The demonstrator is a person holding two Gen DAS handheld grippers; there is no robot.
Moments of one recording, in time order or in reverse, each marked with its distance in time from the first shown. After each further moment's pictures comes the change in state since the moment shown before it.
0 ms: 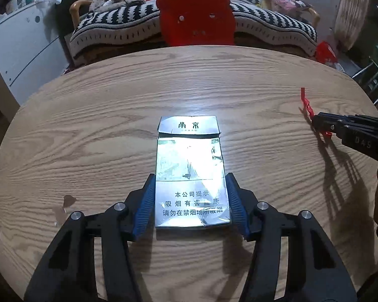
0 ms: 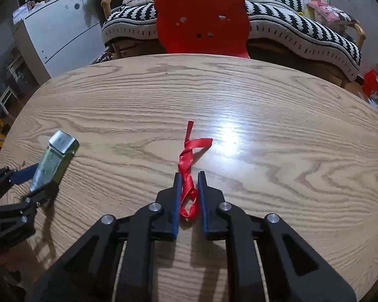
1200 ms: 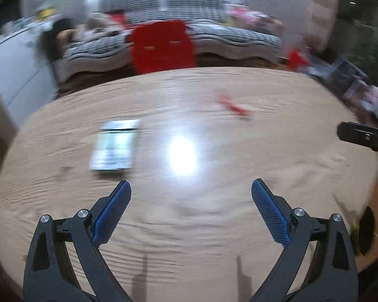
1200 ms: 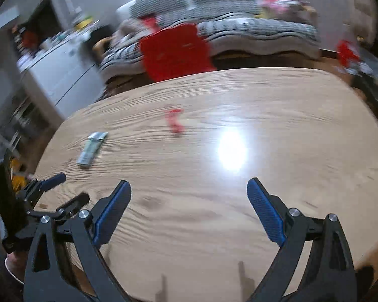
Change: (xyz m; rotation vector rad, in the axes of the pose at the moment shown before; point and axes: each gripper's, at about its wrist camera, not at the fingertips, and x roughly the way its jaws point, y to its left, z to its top) left arm -0.103 -0.056 -0.062 0.048 -0.130 -0.056; right arm -0.147 -0.025 -0.088 0.156 -0.120 0.080
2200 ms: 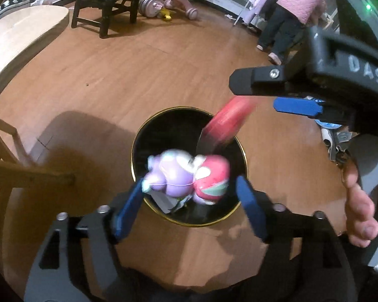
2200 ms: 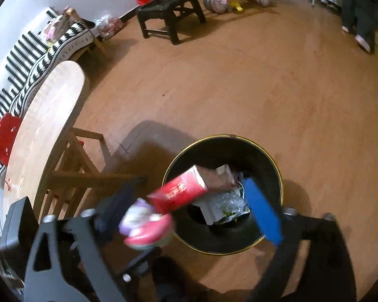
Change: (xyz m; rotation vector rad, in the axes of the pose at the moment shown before) left arm 0.011 -0.584 -0.193 0.673 0.386 -0.852; right arm -0.276 -0.421 -0.333 0.898 -0.008 -0.508
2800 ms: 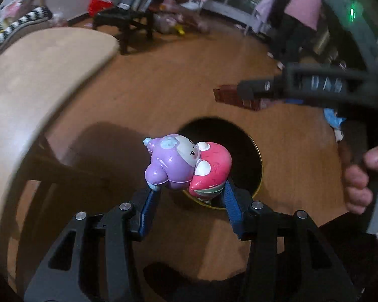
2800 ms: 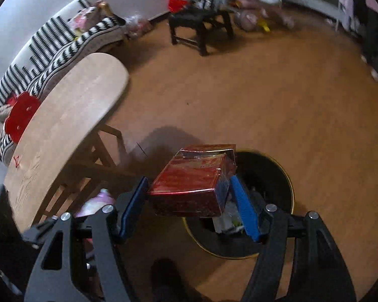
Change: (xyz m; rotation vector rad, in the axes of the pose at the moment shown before) left arm -0.068 0.007 -0.028 0.035 -0.061 0.097; right arm -0.020 0.023 -0.008 -0.138 -0.055 0.033
